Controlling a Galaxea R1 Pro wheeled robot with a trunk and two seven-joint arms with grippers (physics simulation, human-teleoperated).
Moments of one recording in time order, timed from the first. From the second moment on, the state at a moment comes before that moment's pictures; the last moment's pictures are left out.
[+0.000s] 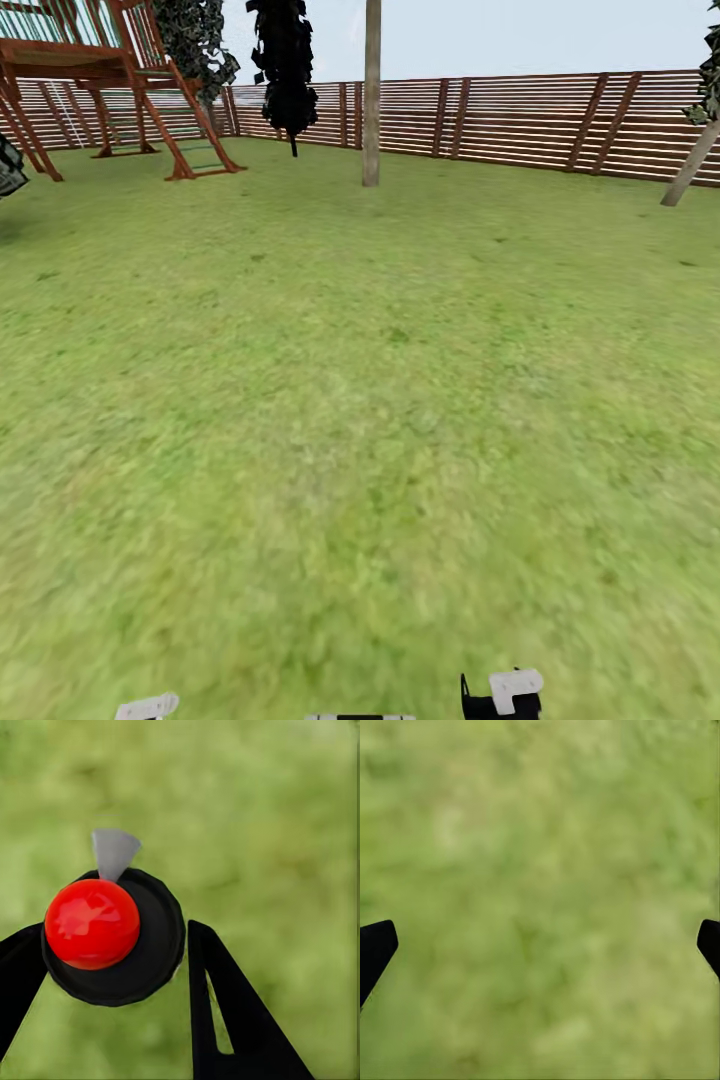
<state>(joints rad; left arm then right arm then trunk) -0.35 0.17 0.45 -0.11 -0.23 -0.37 -0.14 -0.36 0.04 -0.13 -0.13 0.38 -0.56 -0.26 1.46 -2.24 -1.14</state>
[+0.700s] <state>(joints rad) -0.35 0.17 0.45 -0.11 -0.23 -0.37 -0.15 -0.36 0.04 -0.13 -0.13 0.38 -0.56 -0.26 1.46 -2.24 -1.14</state>
